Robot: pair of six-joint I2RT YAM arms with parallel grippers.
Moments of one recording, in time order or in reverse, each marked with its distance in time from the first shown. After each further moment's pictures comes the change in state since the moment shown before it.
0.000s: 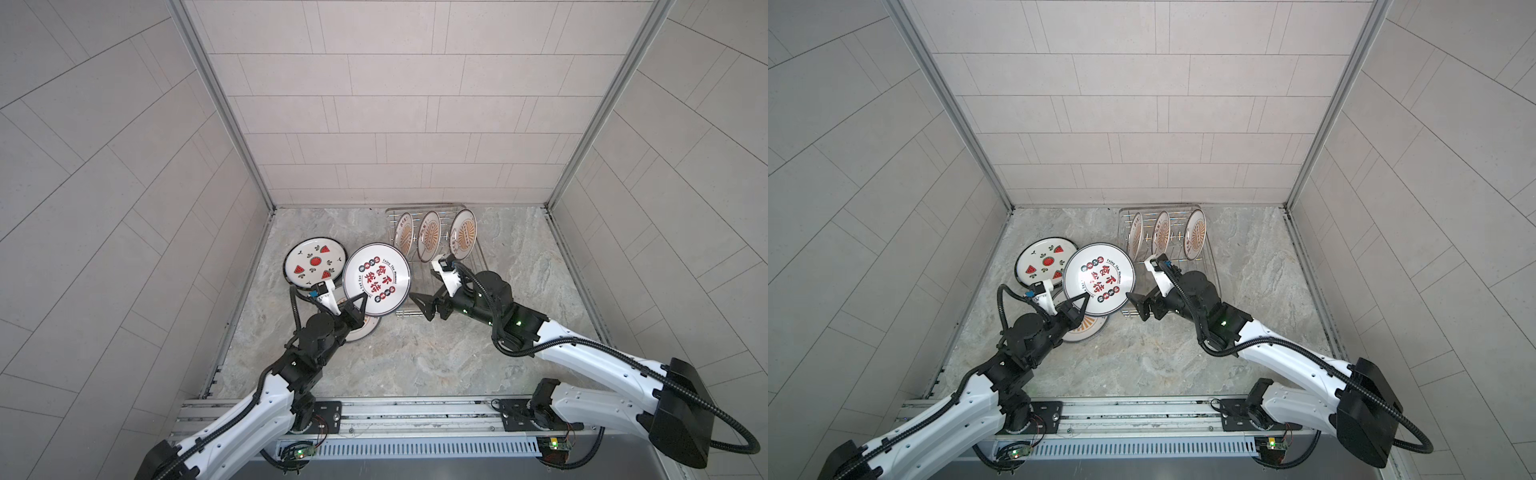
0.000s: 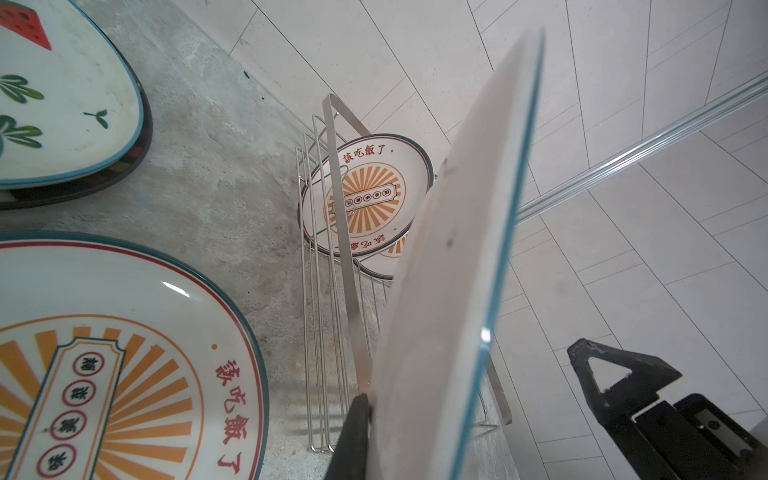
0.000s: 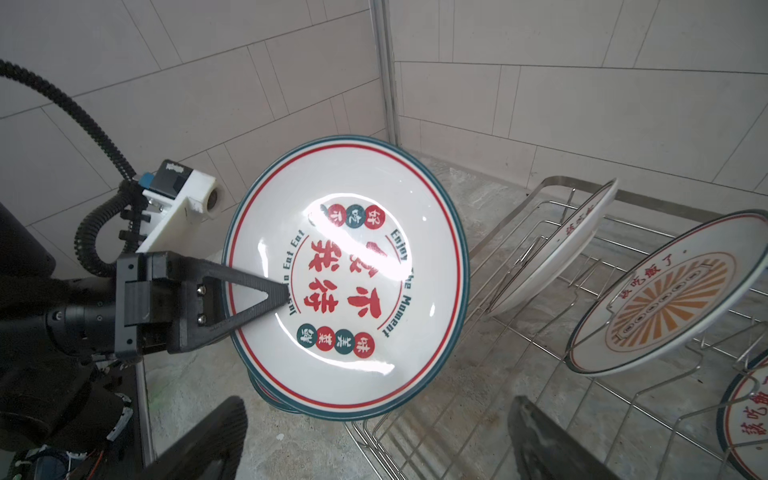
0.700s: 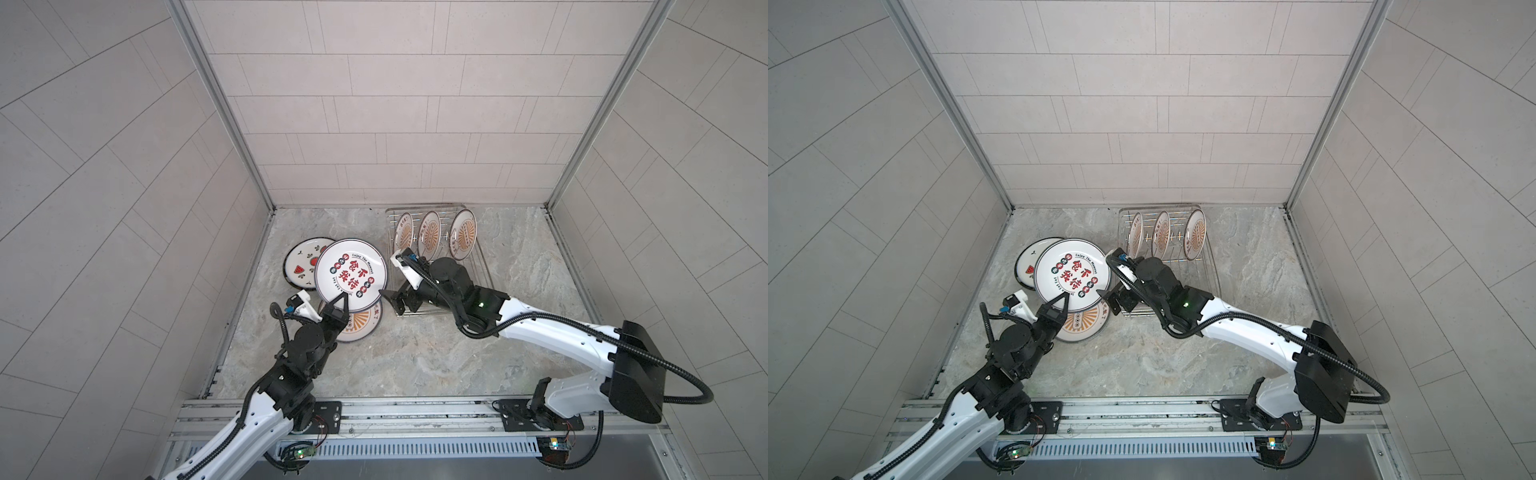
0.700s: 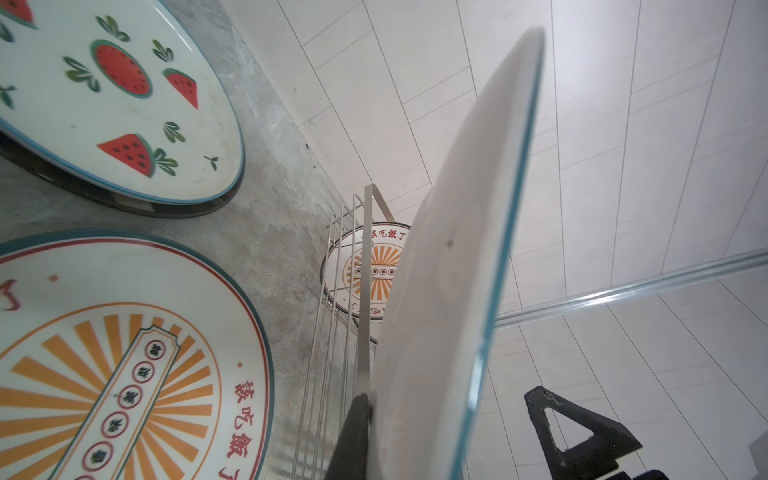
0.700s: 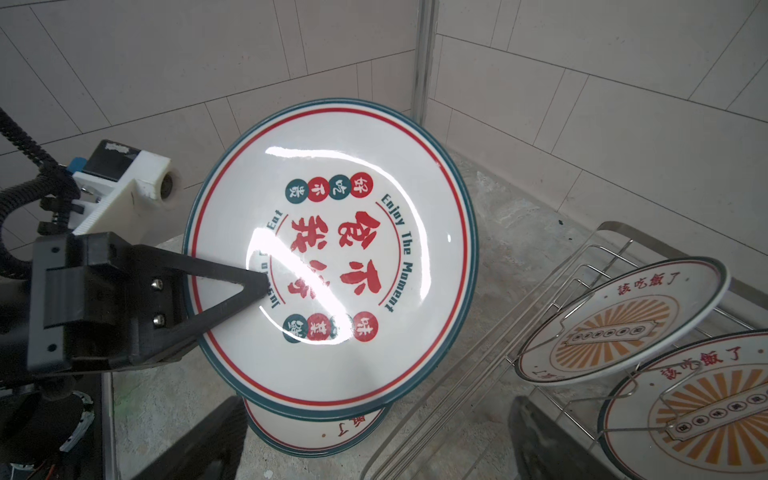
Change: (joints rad) left arm 0.000 -0.289 -0.036 -0.229 -0.243 -0.262; right arm 0.101 0.302 0.326 -0.118 0.086 -0.117
